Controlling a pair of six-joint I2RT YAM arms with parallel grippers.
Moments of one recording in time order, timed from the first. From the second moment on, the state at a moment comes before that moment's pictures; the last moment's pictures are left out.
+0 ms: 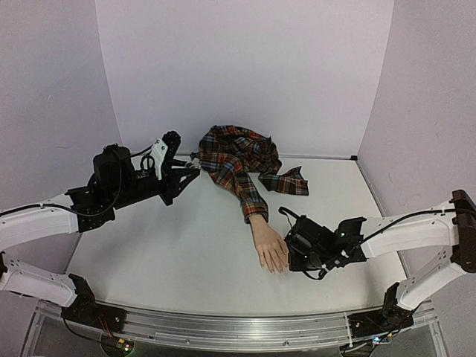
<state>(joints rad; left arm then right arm) -0.79 1.12 0.80 0.23 0.13 0.10 1.09 1.44 0.77 -0.47 0.36 0.94</state>
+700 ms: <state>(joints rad) -0.79 1.12 0.80 0.23 0.13 0.10 1.09 1.51 0.81 -0.46 0.36 0.94</state>
